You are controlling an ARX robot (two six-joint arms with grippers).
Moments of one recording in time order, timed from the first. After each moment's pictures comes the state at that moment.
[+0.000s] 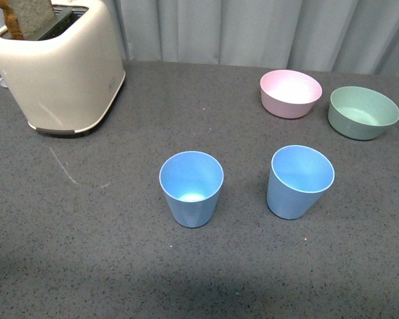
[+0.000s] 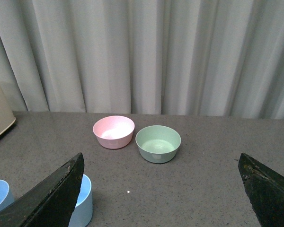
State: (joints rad) left arm 0.00 0.70 0.02 0.68 0.00 -0.01; right arm 0.00 0.00 0.00 0.00 0.00 0.00
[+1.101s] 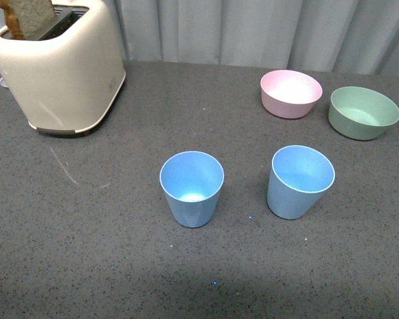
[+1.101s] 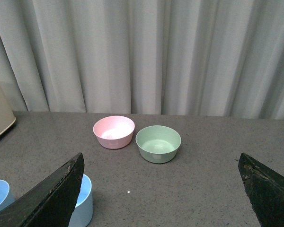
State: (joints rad) left arm 0.00 0.18 0.02 0.18 0.00 -0.01; right arm 0.00 0.00 0.00 0.00 0.00 0.00
